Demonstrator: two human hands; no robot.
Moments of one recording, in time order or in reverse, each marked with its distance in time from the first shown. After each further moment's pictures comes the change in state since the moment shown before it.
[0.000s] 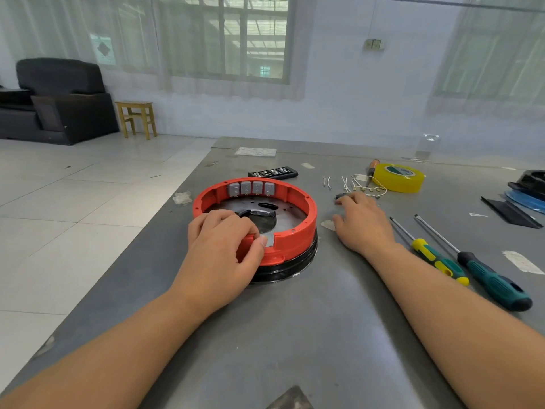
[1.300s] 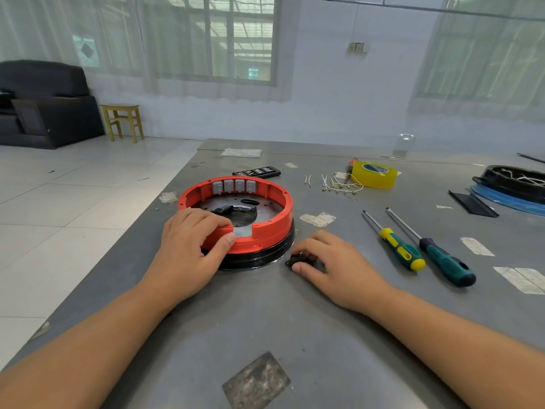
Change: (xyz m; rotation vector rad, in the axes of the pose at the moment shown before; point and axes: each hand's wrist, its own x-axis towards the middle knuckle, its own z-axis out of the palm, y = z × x) left_hand -0.011 -0.009 -0.015 -0.004 -0.044 0.009; right_hand -0.126 -0.016 -0.050 0.338 -0.120 -0.435
